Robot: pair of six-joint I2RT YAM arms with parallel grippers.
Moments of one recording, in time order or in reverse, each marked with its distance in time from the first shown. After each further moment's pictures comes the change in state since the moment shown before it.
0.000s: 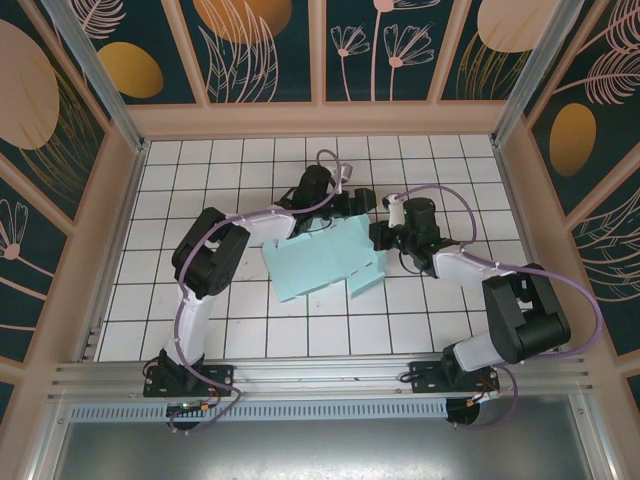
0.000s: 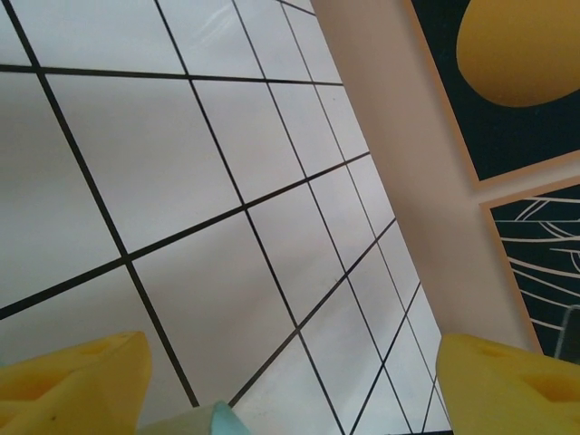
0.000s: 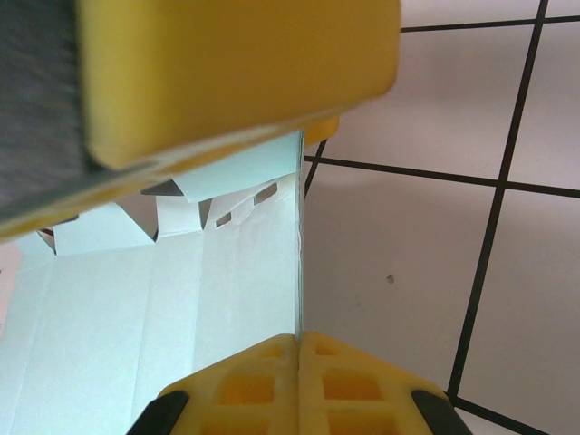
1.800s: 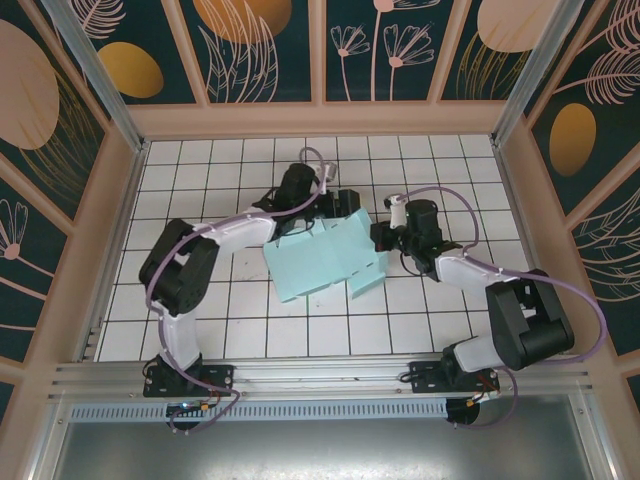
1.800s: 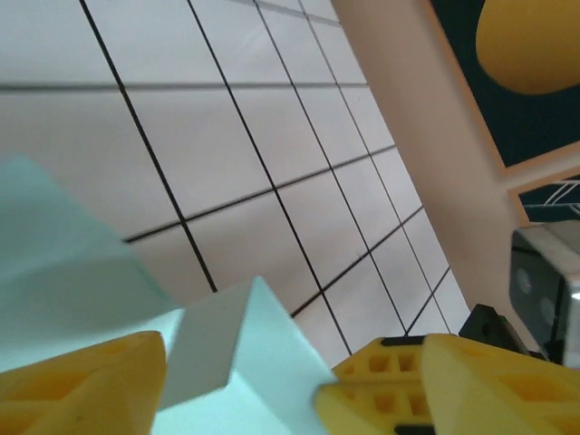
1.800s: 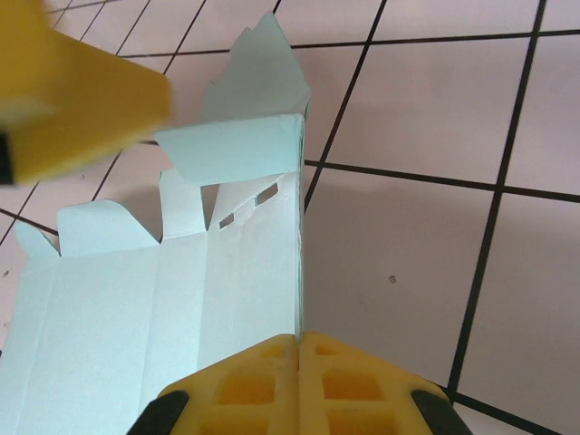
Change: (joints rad) left arm 0.042 -0.241 -0.167 -0.131 -0.082 0.119; right arm -0.007 -0.038 -0.027 0.014 0.005 0.000
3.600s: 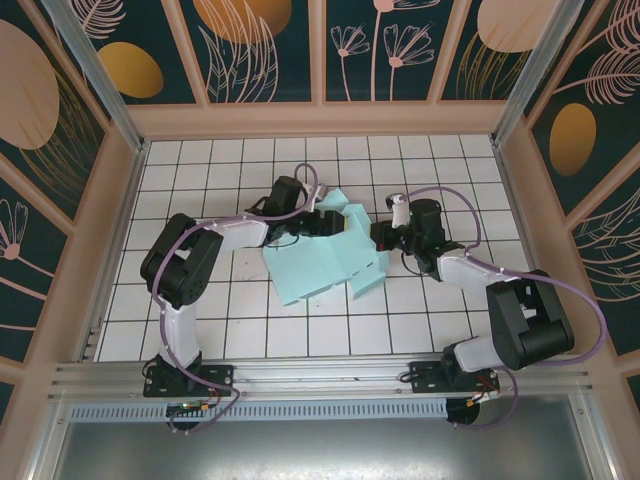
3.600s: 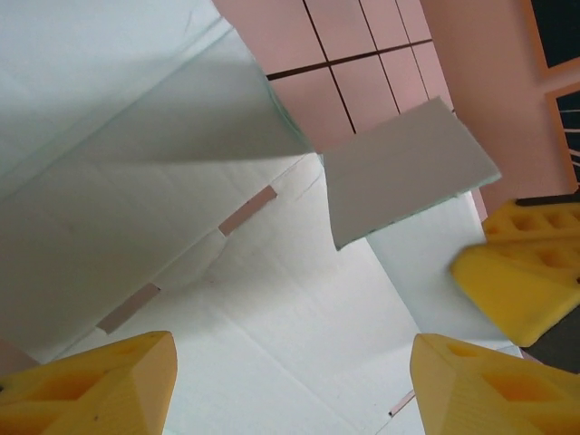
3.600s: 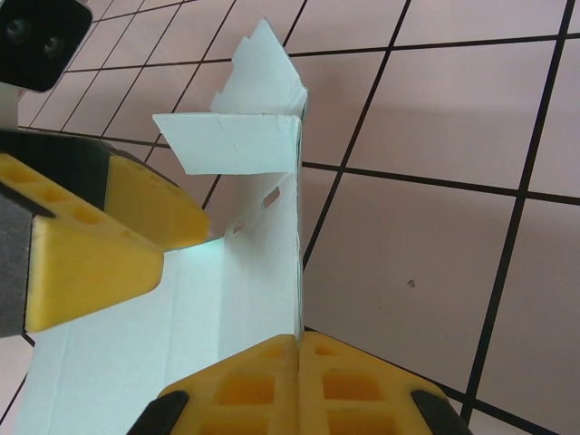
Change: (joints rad) left arm 0.055 0.064 -0.097 -0.052 0.223 0.105; right arm -0.019 0.003 -0.005 0.024 -0.076 0.012
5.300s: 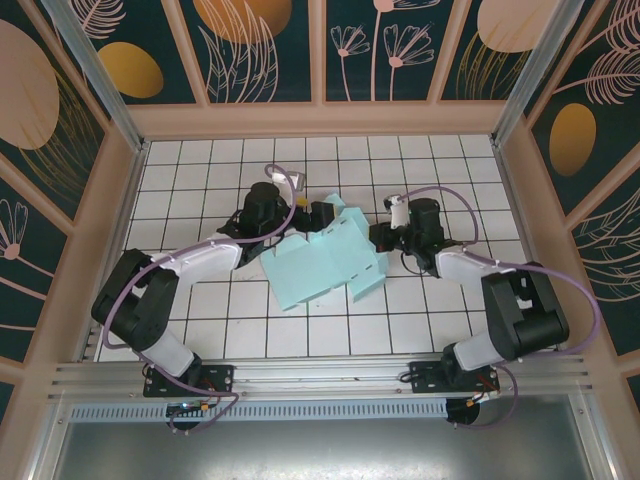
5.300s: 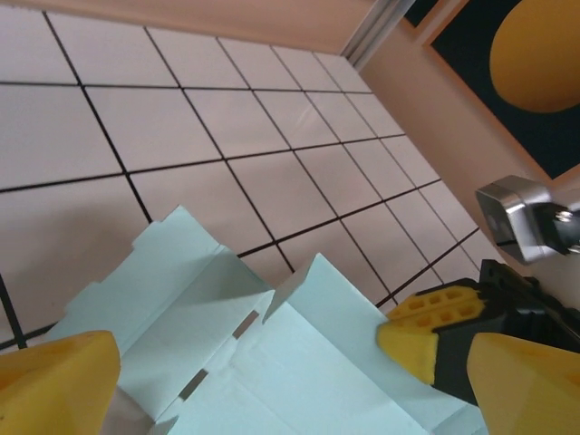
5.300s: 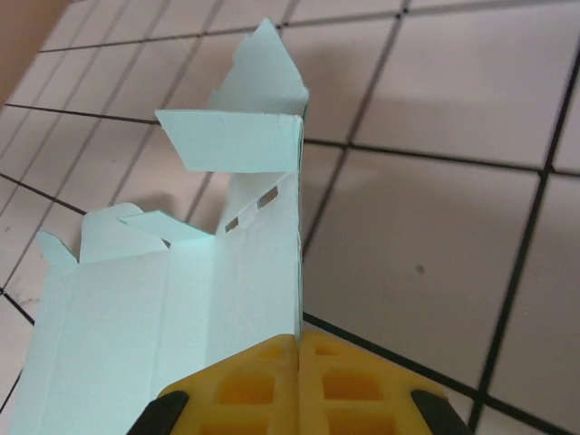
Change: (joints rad) left arm -0.022 -0.356 -0.258 0.209 -0.357 0.094; right arm -0.032 0.072 0.015 -0.011 -0.064 0.009
